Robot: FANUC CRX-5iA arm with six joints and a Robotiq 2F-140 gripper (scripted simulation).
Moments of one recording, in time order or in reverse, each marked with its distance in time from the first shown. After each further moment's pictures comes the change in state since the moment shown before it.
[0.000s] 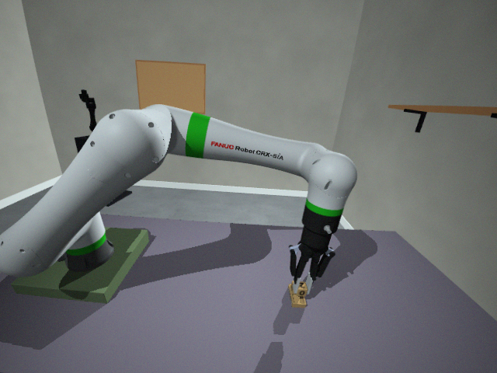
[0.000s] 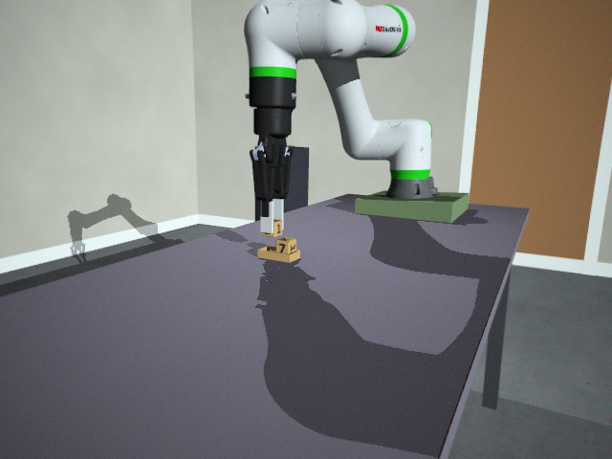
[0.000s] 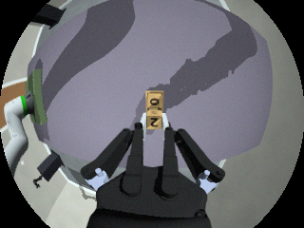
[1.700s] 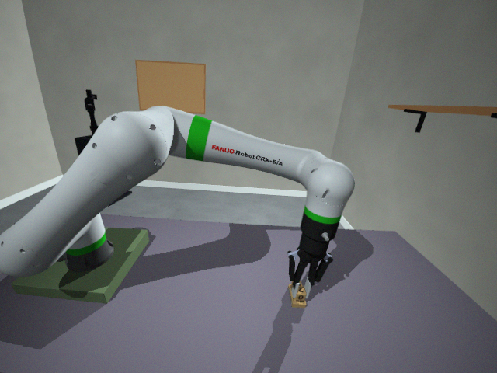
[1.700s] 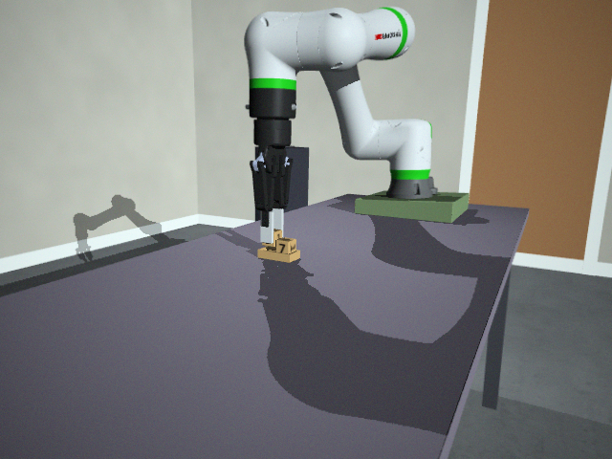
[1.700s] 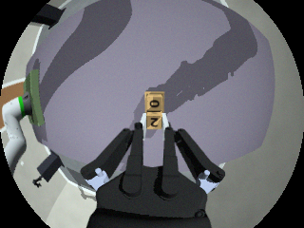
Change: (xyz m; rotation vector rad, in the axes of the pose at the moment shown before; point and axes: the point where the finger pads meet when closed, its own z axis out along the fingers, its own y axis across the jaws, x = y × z) arm 0.000 0.000 0.021 0.000 0.000 0.000
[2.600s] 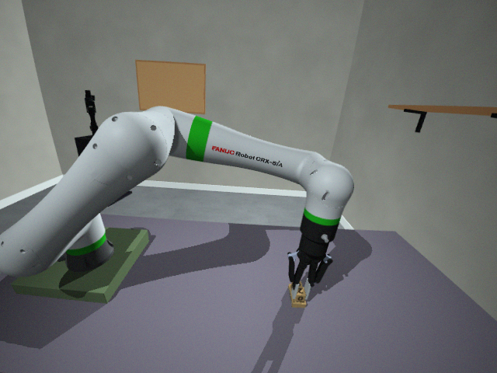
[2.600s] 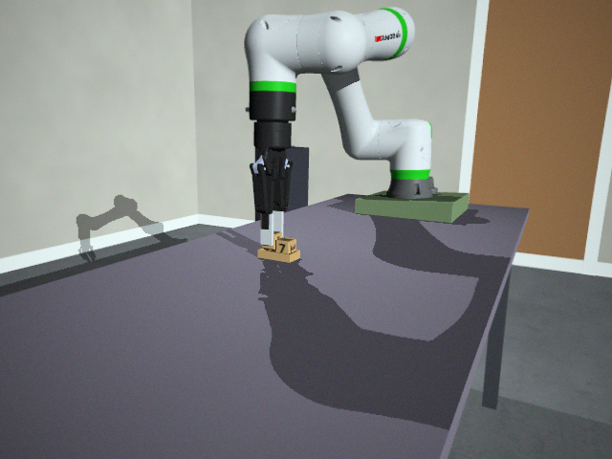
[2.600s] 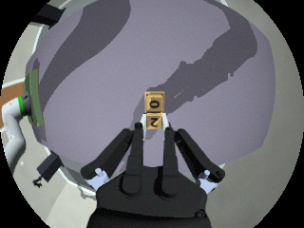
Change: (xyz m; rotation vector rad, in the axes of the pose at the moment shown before) arm 0.000 0.000 0.005 0.000 0.000 0.000
